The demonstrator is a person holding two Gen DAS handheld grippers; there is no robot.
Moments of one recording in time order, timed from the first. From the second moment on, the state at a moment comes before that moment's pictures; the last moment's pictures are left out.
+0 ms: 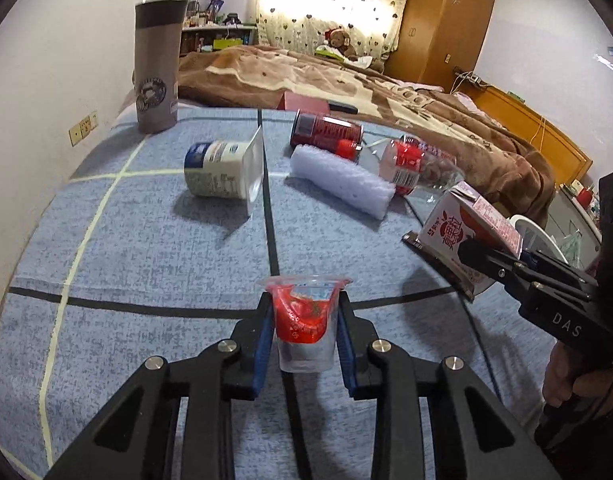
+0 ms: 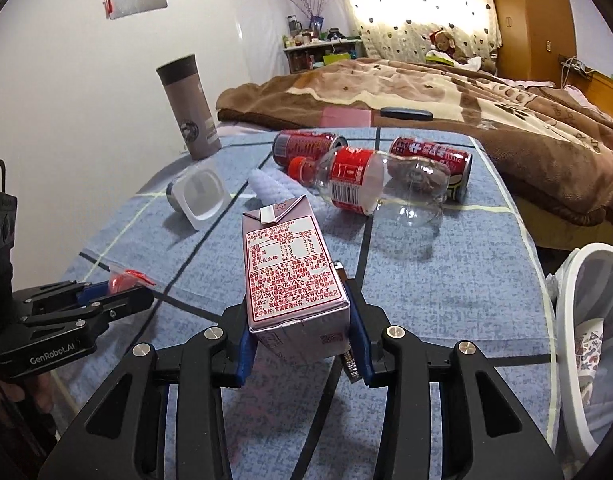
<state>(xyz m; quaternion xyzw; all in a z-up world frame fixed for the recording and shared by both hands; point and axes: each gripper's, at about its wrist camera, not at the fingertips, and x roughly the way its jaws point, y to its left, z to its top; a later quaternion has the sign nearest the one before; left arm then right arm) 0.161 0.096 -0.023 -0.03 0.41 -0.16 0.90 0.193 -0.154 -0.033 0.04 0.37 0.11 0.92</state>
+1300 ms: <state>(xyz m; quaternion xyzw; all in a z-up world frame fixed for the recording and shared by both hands) 0.152 -0.077 0.033 0.01 0.35 -0.29 0.89 0.135 -0.296 0.002 0.12 0.28 -0.02 0.95</state>
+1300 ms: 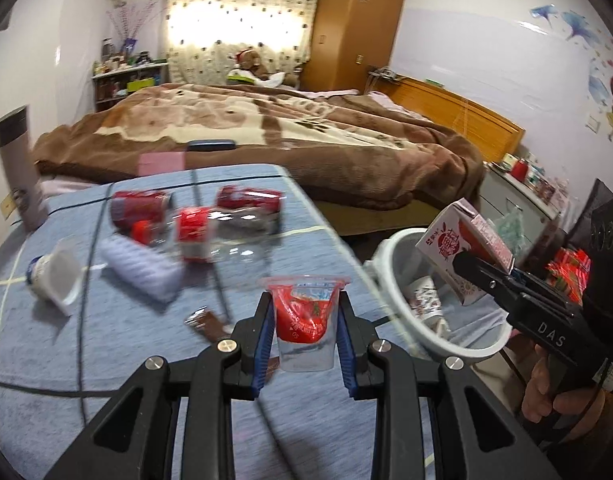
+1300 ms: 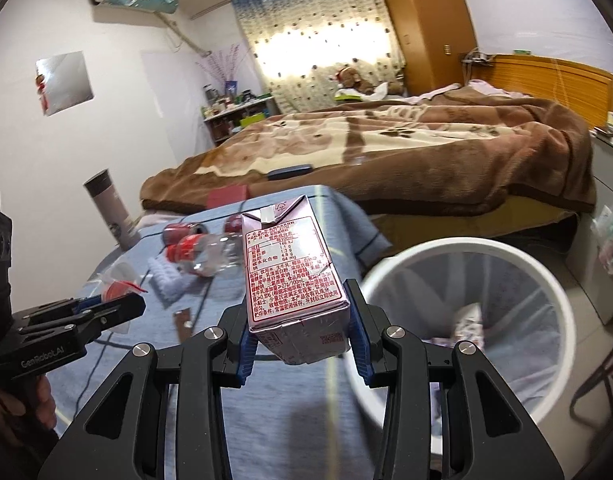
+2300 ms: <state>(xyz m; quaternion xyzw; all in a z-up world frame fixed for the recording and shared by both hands) 0.146 -0.231 0.005 0.07 0.39 -0.38 0.84 0.114 -0.394 -0.036 0.15 0.35 -0.15 0.91</state>
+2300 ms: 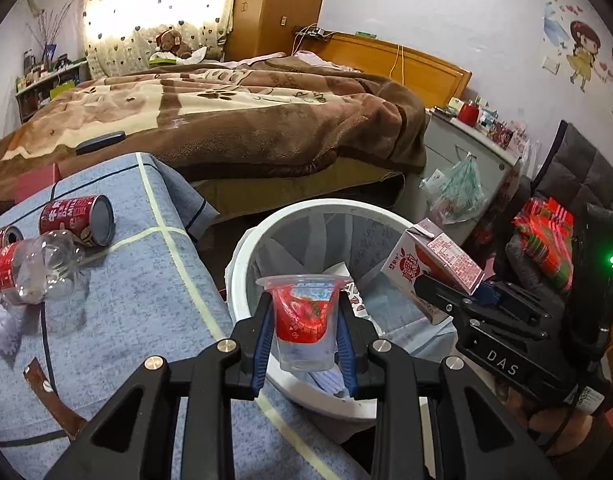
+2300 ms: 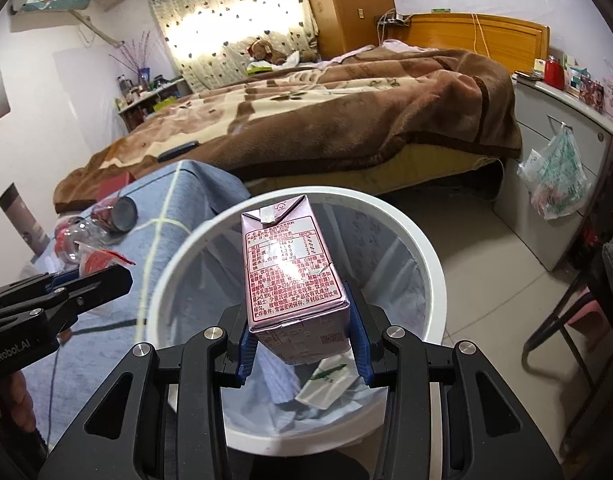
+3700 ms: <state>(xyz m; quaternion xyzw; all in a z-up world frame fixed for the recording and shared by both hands) 0.150 -0.148 0.017 0.02 0.38 -0.32 0.87 0.116 -0.358 -0.015 0.11 0.32 -0.13 0.93</state>
